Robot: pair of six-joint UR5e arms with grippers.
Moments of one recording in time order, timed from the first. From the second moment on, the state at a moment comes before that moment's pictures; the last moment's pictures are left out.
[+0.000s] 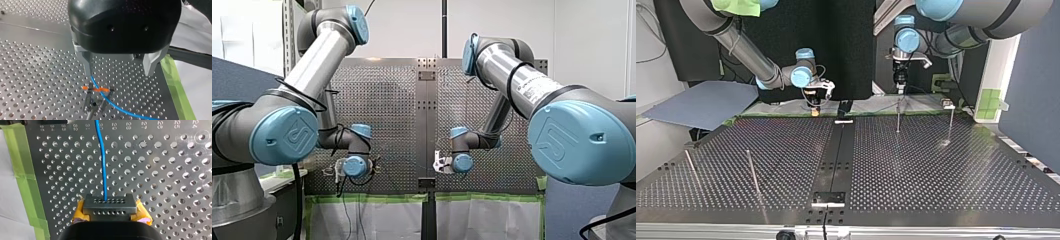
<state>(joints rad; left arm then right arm) -0.23 -2.24 -2.19 -2.07 -1.81 -1.63 2.14 -0.55 1.38 -0.55 1.69 1.64</state>
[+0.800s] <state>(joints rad) -0.40 -2.24 -1.97 -2.28 -1.90 -1.71 2.15 -0.55 1.38 -0.55 1.56 1.60</state>
